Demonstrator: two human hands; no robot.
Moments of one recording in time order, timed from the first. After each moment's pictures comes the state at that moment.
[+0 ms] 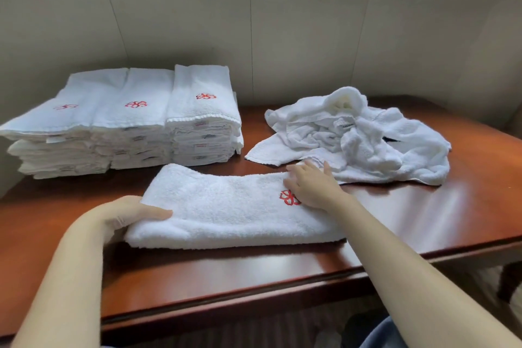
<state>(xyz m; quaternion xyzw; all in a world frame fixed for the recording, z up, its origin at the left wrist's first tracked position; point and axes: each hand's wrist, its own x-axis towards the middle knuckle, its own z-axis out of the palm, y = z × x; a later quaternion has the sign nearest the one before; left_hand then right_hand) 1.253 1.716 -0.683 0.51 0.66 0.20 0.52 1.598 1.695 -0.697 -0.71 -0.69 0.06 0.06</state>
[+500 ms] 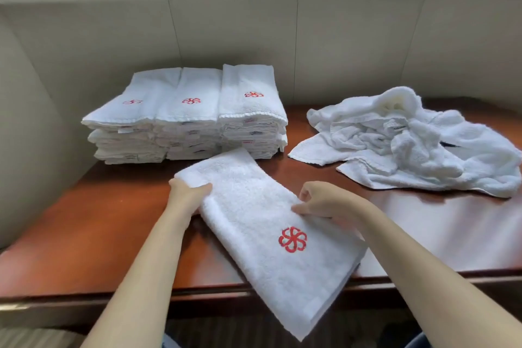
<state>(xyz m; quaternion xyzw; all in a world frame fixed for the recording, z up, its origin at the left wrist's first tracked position) 1.264 1.730 -0.715 0.40 0.68 0.46 0.41 1.534 1.690 -0.690 -0.67 -0.70 0.24 0.06</state>
